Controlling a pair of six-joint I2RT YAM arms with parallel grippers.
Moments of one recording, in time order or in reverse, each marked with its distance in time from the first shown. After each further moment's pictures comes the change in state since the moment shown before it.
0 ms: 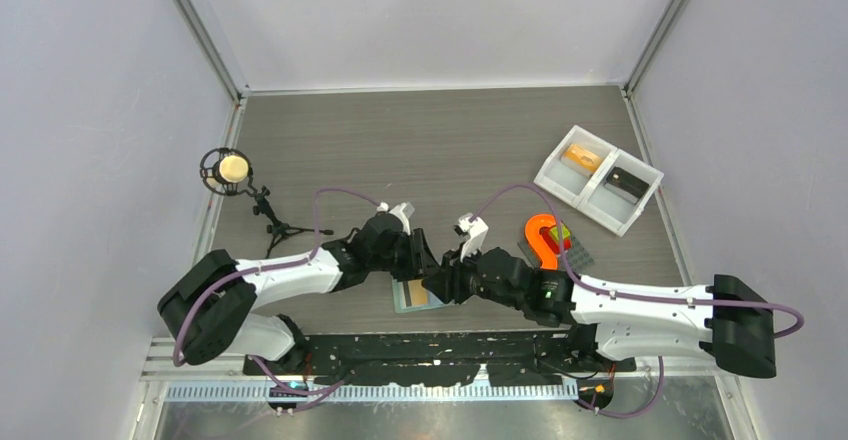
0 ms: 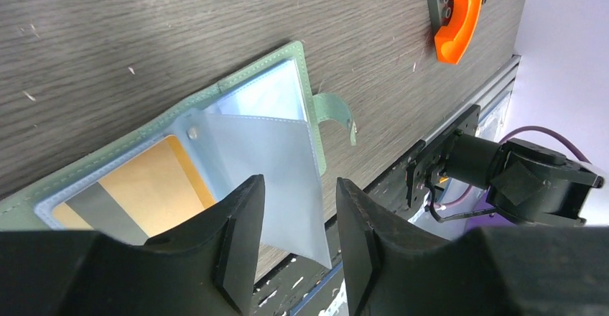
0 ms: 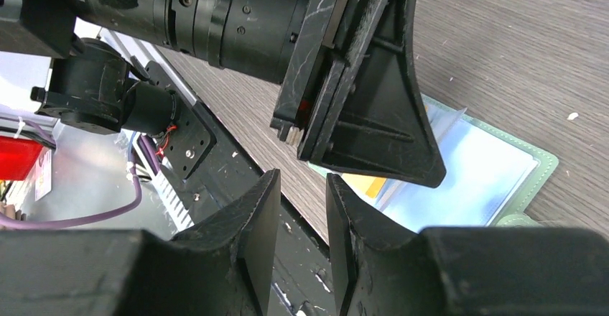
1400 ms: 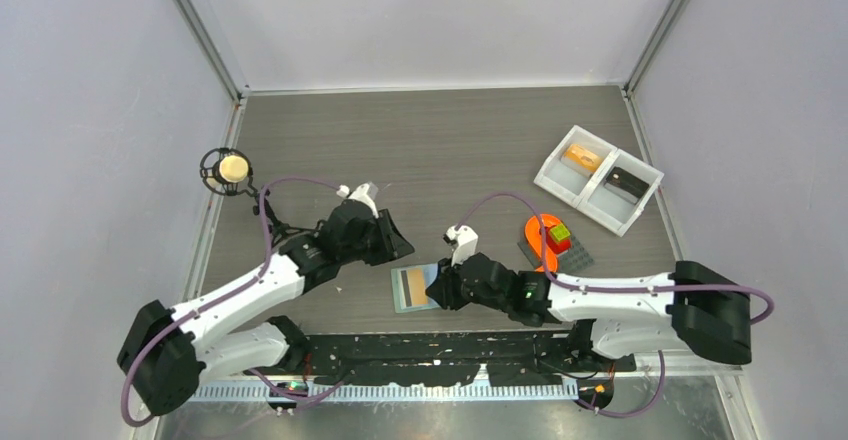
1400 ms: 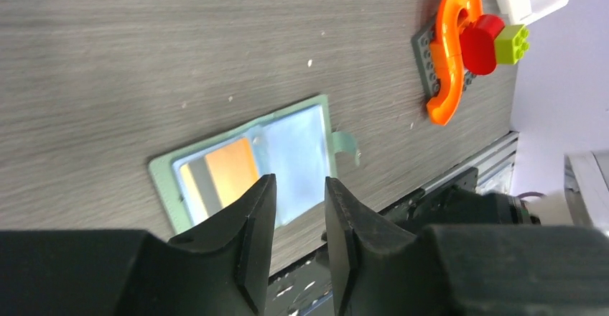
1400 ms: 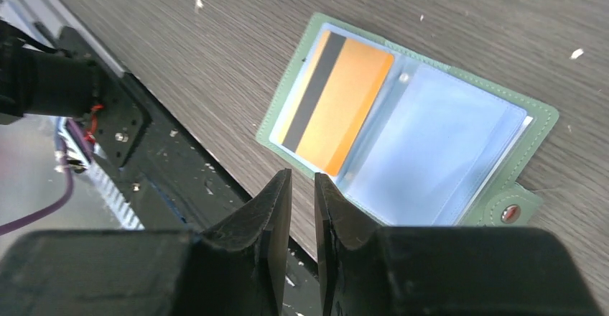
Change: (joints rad) left arm 0.098 -0.267 0.085 -0.315 -0.169 0.061; right arm 0.000 0.118 -0.032 0.018 0.013 0.026
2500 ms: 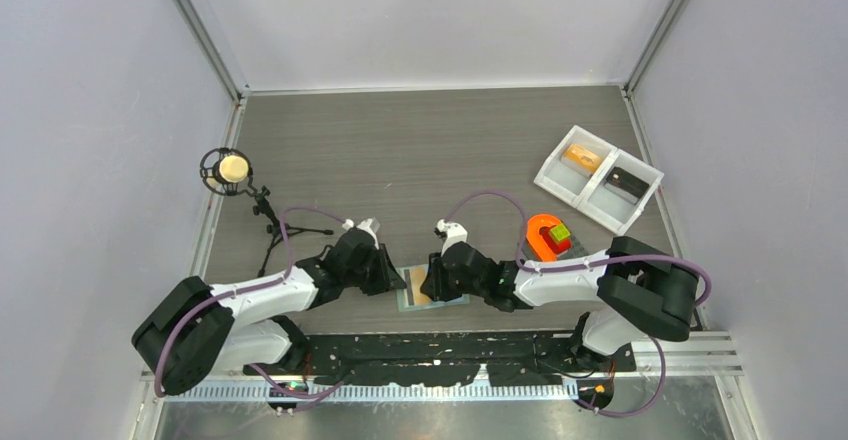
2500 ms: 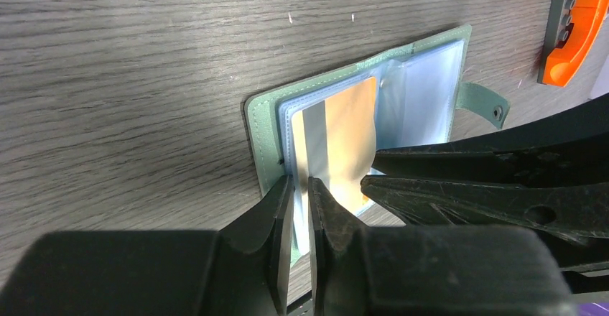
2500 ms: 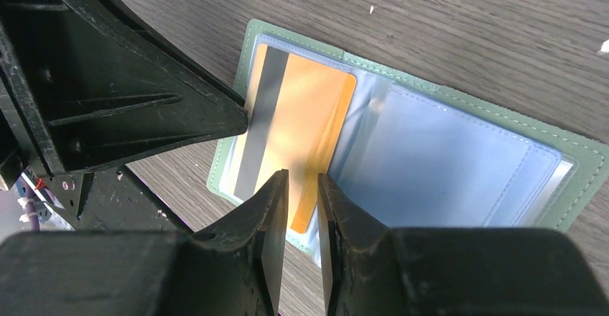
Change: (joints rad) left arm 0.001 0.089 -0.298 0.231 0.092 -0.036; right arm -0.111 0.343 0.056 0.121 -0.104 0.088
